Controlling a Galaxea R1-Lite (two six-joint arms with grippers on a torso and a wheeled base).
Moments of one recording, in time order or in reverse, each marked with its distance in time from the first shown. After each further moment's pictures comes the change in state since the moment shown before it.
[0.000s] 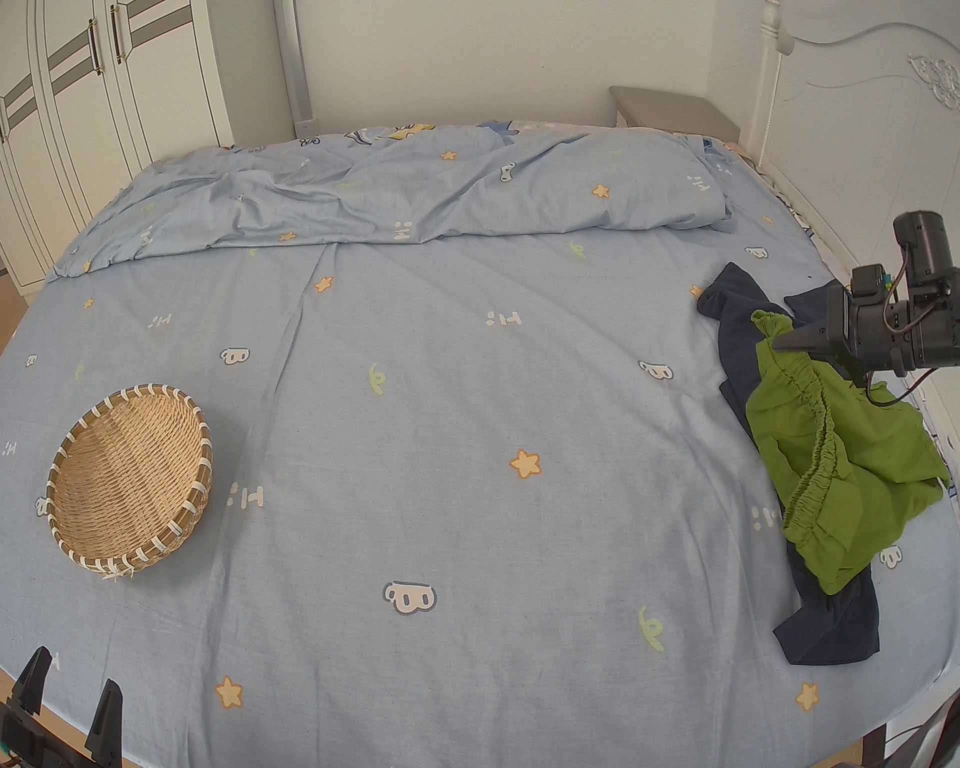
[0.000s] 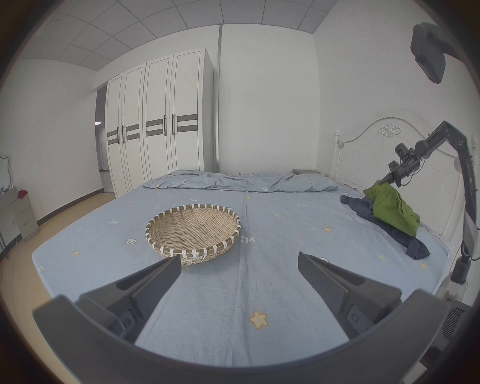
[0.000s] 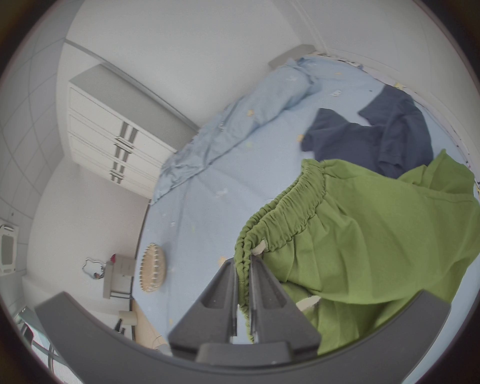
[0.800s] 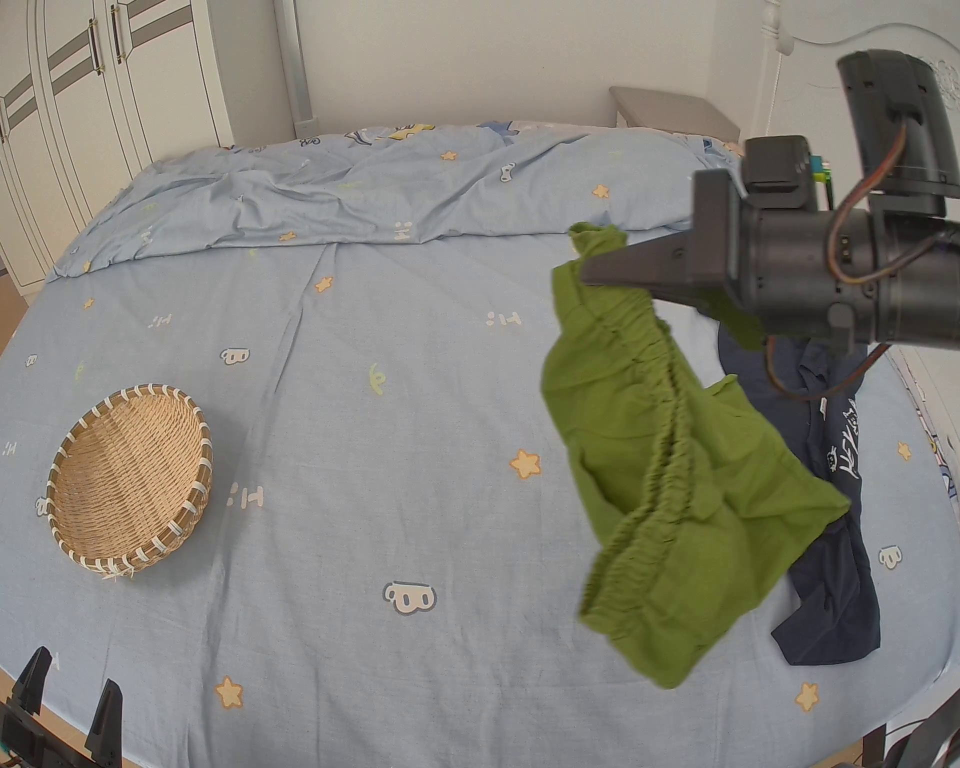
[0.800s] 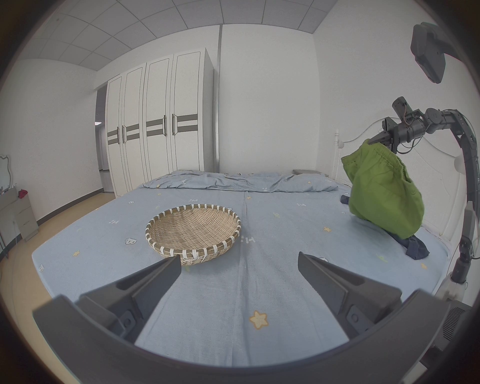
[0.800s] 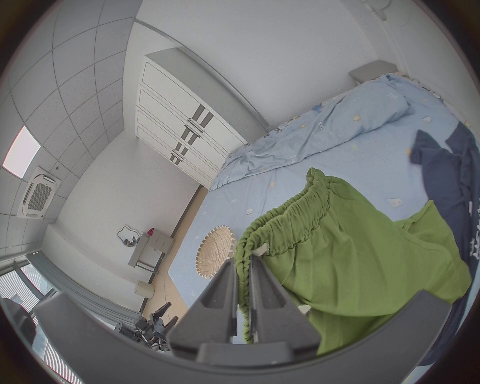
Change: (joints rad) left arm 0.000 0.000 0.000 0.000 0.000 0.000; right arm 0.760 -0.113 -0.103 -0.087 -0.436 0.165
